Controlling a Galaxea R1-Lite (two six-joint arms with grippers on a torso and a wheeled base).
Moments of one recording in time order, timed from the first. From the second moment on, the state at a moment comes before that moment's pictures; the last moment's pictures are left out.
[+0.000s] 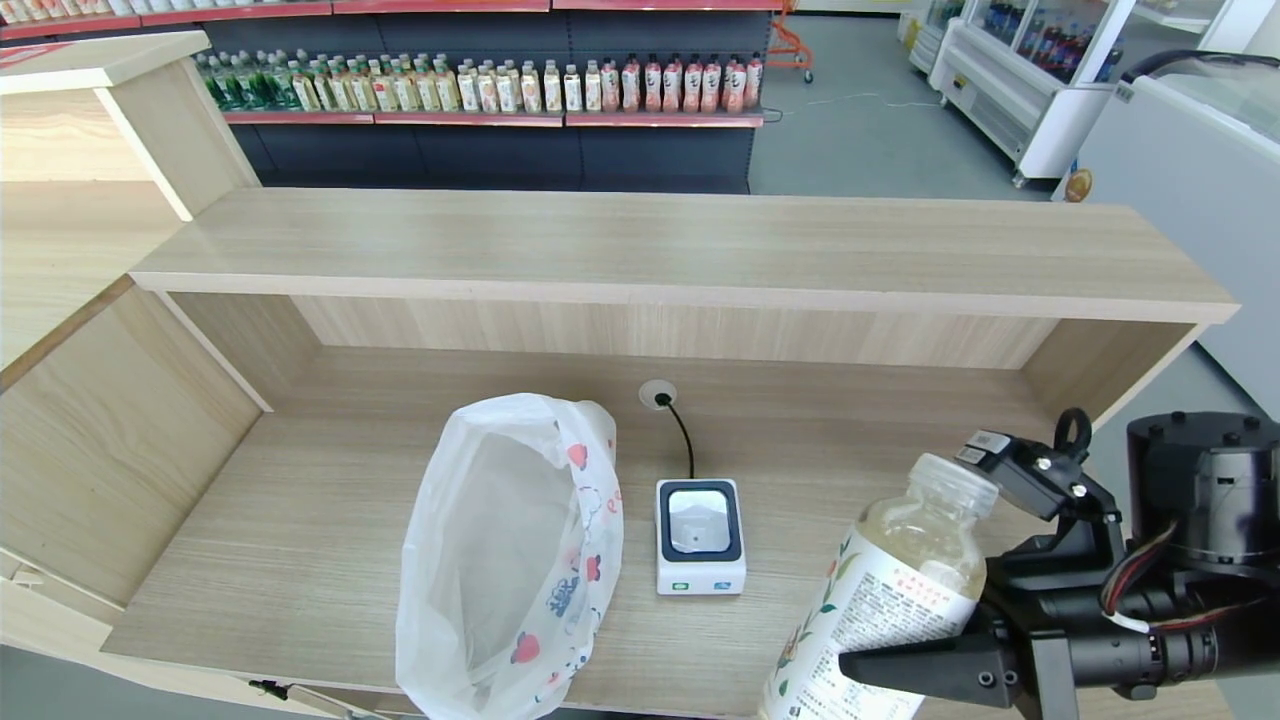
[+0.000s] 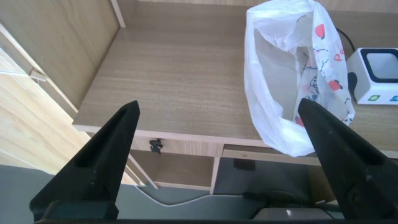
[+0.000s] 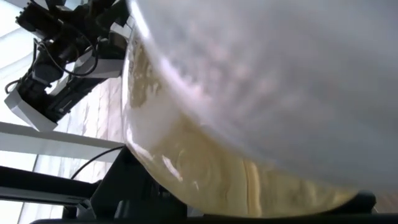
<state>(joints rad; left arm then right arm) 0.00 0.00 0.00 0.00 0.02 0.00 0.45 1.49 -0.42 -0.66 0.94 0.15</state>
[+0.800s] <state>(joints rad) 0.00 0.00 0.00 0.00 0.02 0.00 0.47 1.50 -0.42 -0.66 0.94 0.14</state>
